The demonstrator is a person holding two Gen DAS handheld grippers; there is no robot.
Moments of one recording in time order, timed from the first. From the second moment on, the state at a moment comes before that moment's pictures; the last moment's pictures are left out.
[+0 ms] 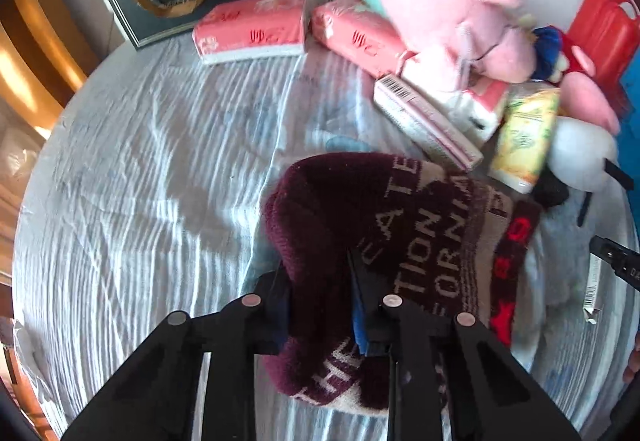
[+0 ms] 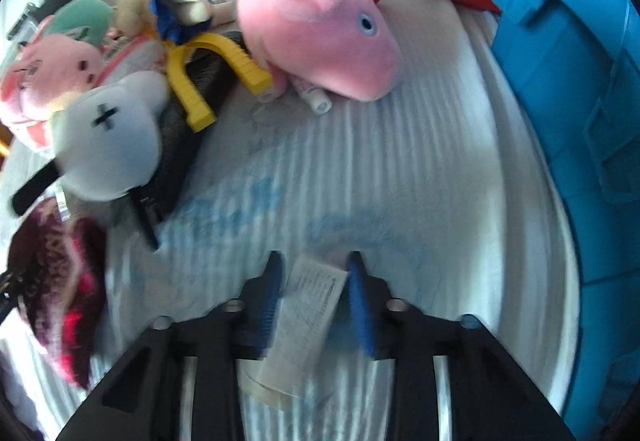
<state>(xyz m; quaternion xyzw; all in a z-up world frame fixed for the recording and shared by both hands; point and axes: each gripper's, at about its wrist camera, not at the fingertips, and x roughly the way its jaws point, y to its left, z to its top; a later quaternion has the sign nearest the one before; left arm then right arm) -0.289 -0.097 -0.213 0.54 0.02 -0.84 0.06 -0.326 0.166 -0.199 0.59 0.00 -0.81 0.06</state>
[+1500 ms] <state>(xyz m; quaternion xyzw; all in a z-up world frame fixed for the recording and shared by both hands) -0.084 0.294 0.209 0.10 -0.08 -0.96 -0.26 -0.056 0.389 0.160 0.21 -0.02 -0.97 -0.08</state>
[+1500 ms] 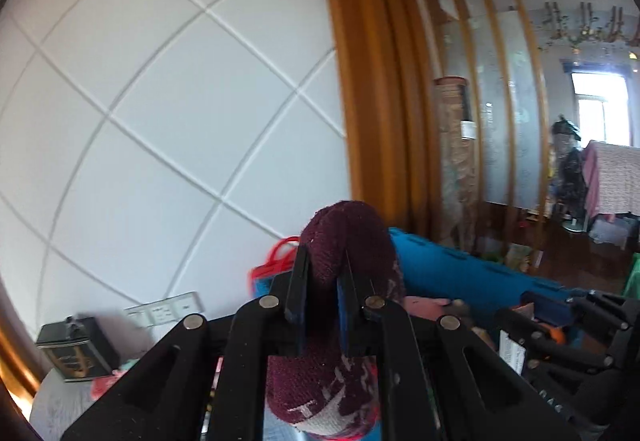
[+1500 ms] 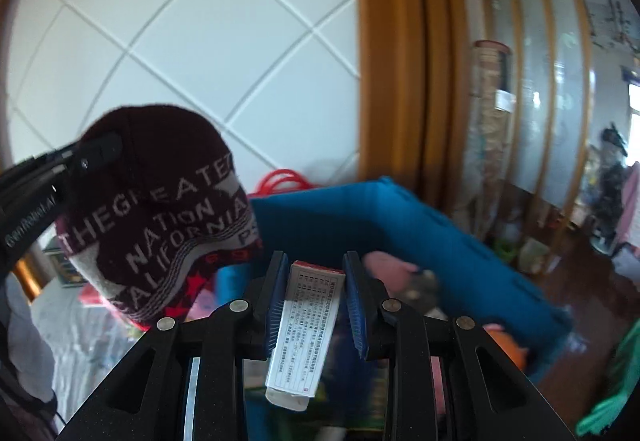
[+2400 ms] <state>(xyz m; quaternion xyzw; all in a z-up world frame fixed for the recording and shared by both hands) -0.072 0.397 0.130 0.19 -0.10 -0.92 -0.32 -0.072 0.504 0.064 0.33 -0.03 -0.93 -0.15</state>
